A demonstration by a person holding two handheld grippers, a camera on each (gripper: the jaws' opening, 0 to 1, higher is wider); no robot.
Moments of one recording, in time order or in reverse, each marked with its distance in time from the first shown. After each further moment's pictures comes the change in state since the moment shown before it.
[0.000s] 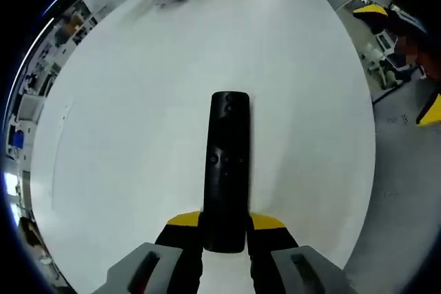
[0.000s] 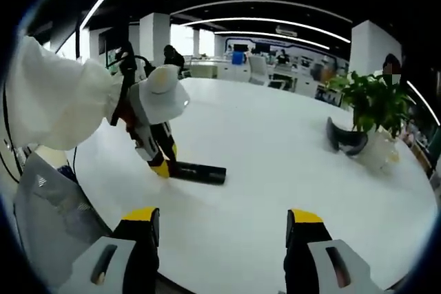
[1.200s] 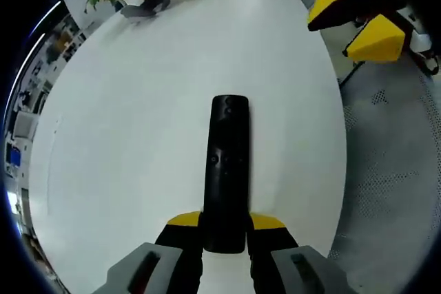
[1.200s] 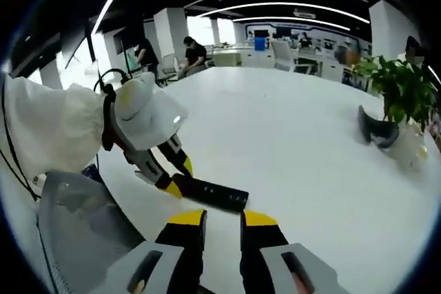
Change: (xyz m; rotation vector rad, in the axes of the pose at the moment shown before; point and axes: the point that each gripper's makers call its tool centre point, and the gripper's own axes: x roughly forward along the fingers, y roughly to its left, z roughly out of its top) left arm -0.004 -0.056 -0.008 0.095 -0.044 -0.029; right arm 0.014 0.029 0.005 0.025 0.097 0.205
